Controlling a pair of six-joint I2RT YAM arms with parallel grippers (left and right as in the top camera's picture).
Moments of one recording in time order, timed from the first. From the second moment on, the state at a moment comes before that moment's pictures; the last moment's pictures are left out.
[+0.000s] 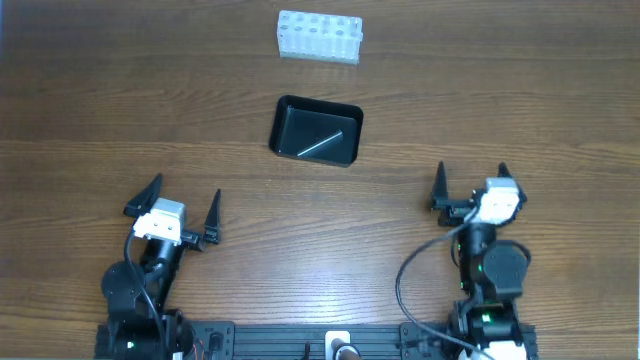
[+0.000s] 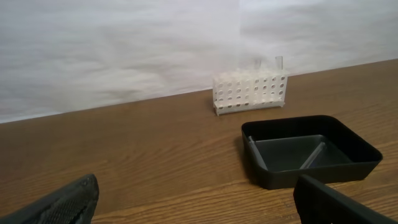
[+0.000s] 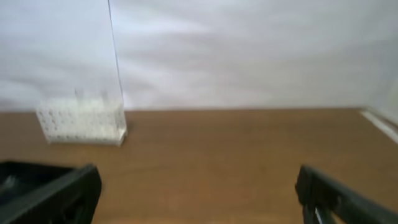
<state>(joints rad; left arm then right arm) 0.05 0.01 0.01 -0.05 0.29 0.09 0.04 0.48 0.05 0.41 0.06 0.00</state>
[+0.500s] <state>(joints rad) 0.05 0.01 0.01 -0.05 0.29 0.09 0.29 1.33 0.62 0.43 -0.03 0.03</state>
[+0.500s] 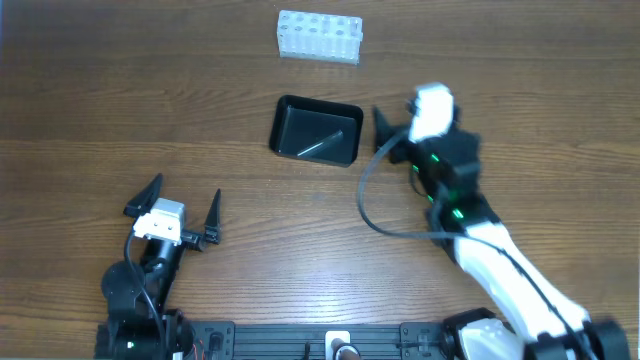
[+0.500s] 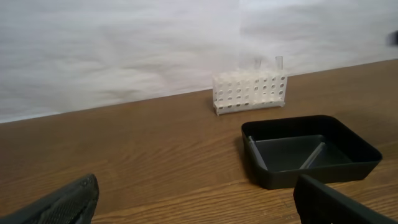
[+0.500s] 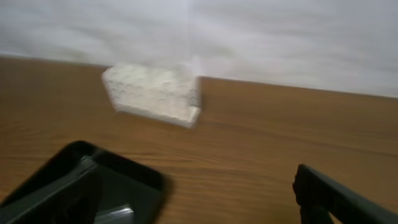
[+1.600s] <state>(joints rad) 0.05 0.01 0.01 -0.05 0.29 0.09 0.50 2.34 1.93 -0.22 0.29 0.29</state>
